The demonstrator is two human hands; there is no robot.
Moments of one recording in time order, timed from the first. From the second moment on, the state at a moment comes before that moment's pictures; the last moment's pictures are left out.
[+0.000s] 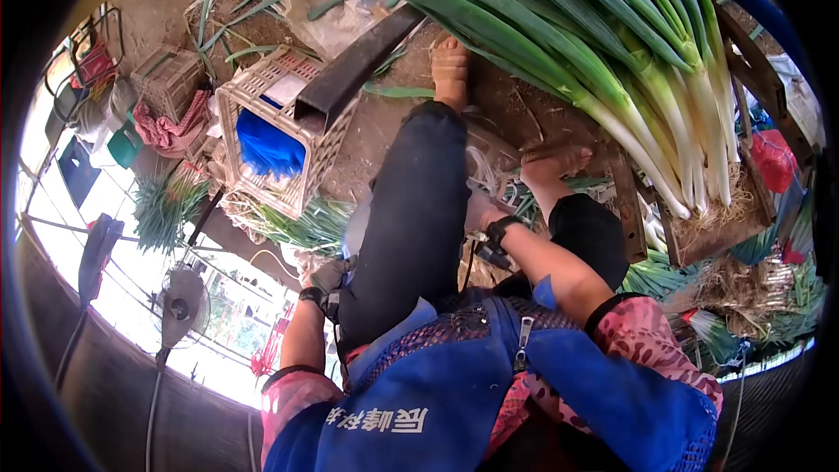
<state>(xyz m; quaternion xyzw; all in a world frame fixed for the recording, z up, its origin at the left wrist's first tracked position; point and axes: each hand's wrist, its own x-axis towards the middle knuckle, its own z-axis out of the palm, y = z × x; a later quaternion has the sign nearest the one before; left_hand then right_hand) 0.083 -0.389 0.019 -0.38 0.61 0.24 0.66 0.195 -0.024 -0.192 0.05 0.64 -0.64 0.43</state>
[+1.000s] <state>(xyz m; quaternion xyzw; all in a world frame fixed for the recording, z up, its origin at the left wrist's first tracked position) 0.026 -0.385 -0.115 -0.37 0.67 0.32 0.57 0.195 0.055 -0.239 -0.09 0.65 -0.48 0.59</state>
